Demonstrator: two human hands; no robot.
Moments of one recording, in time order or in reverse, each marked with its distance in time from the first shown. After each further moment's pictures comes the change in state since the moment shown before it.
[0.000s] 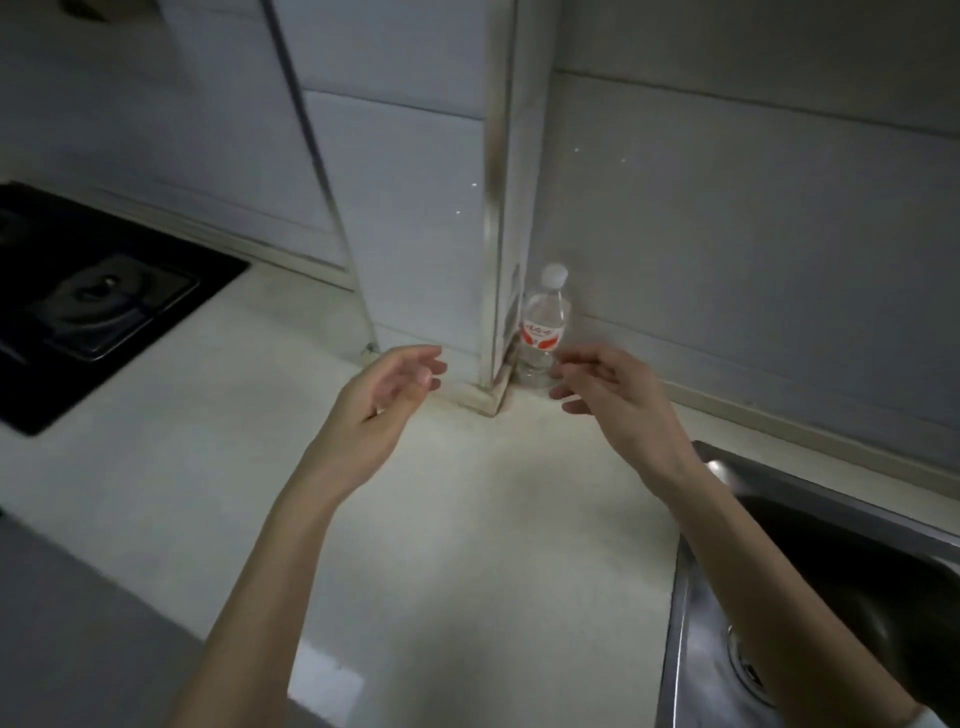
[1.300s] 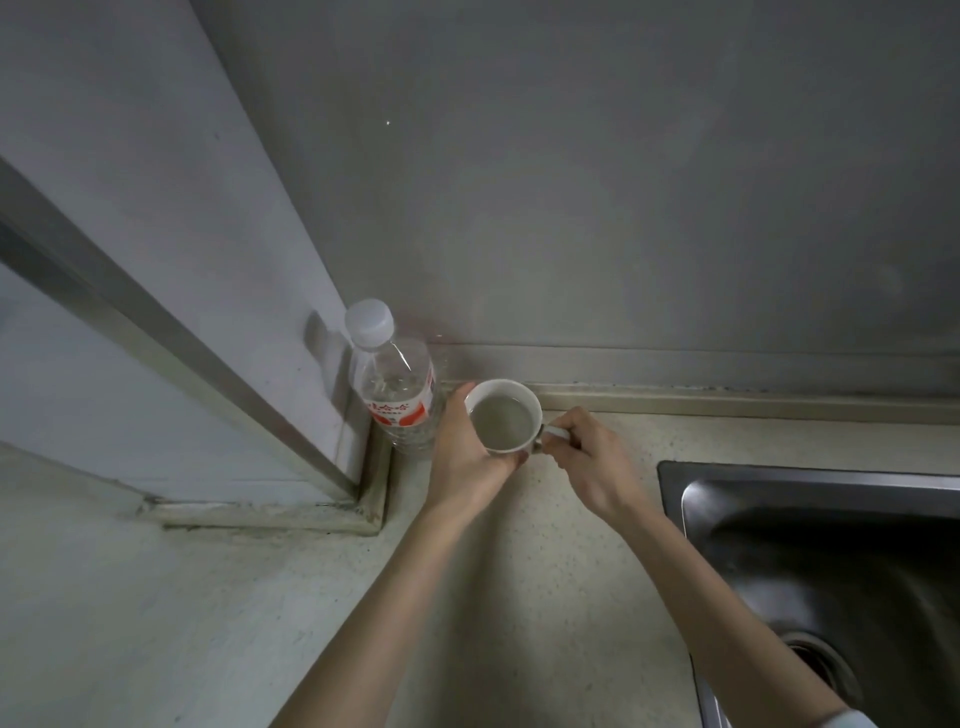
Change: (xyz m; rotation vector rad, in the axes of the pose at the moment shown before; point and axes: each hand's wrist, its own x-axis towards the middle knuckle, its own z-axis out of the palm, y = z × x) left_hand 0.187 -0.158 0.215 0.184 -0.173 -0.164; right_hand 0.113 0.220 -0.082 -0.268 0.269 0.333
